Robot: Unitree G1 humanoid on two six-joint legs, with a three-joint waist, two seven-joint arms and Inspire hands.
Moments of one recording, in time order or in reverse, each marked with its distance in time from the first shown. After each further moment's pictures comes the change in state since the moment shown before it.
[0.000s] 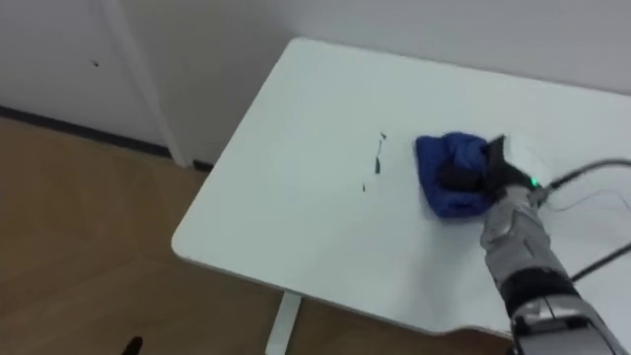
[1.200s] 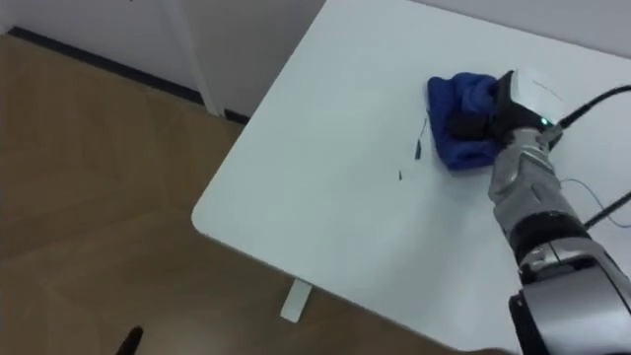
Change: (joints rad) left arm 0.043 0.042 -0.080 0.032 -0.113 0.009 0.019; right arm 0.034 -0.058 0.037 0.029 0.028 -0.045 -0.087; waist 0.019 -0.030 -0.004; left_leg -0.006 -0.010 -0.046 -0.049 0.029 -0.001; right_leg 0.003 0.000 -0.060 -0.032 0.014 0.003
